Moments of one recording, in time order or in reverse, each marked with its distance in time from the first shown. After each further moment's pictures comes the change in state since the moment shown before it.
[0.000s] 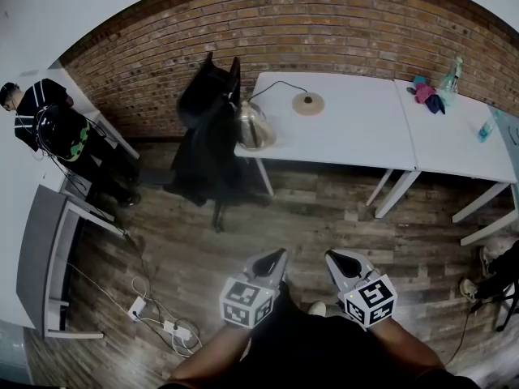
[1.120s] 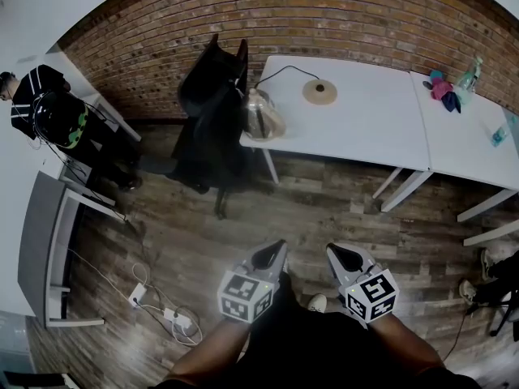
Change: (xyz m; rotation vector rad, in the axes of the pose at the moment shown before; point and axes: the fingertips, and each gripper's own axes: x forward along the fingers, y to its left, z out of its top) left arm 0.026 0.047 0.008 -0.048 0.018 0.040; right arm 0.052 -0.023 0.002 0.038 0.045 0.037
